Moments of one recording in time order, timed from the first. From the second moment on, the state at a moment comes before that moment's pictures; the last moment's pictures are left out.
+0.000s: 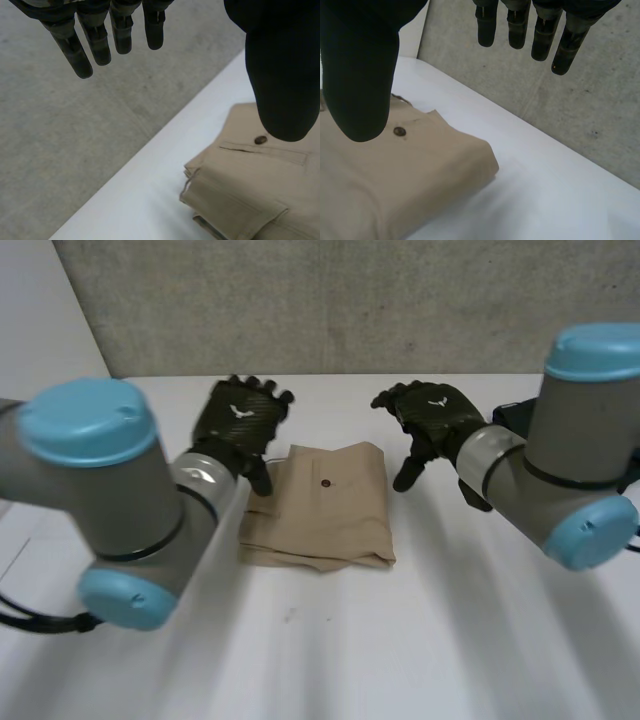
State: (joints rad) left arm 4.12 -1.97 -1.39 3.30 -1.64 3.53; right arm 2.02 -1.03 1.16 0.09 1.35 2.97; left_hand 0.20 0.20 0.21 0.20 0.04; right_hand 0.17 0.22 0.17 0.23 0.06
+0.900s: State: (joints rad) left arm 4.21 -1.79 -1.80 3.43 -1.64 3.33; right arm 2.10 -0.81 1.32 -0.17 1.27 2.76; left_hand 0.20 0.20 0.21 0.20 0.04; right_hand 0.38 0.46 0.47 0.47 0.27
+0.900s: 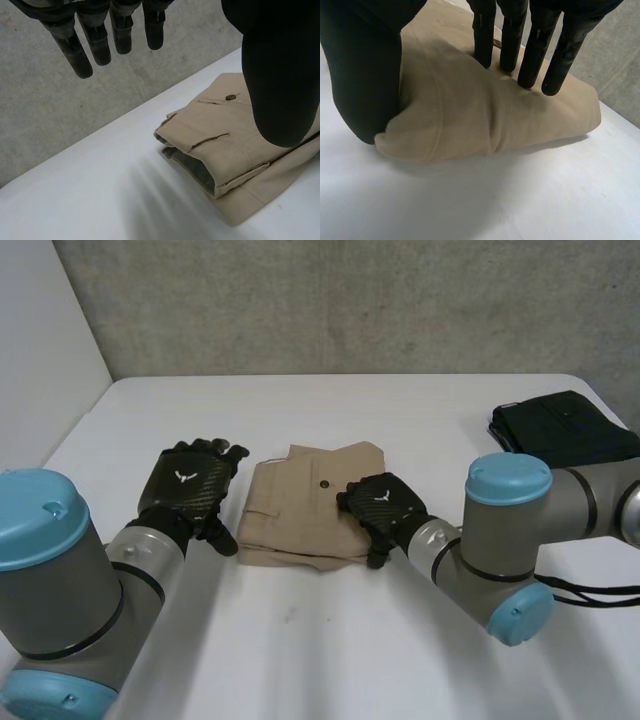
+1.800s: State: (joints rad) left arm 4.18 -1.71 -1.76 3.42 -1.31 3.34; right arm 2.10 -0.75 1.22 -0.17 1.27 2.57; left_hand 0.20 0.20 0.21 0.20 0.04; right_hand 0.85 1.15 1.18 1.18 0.88
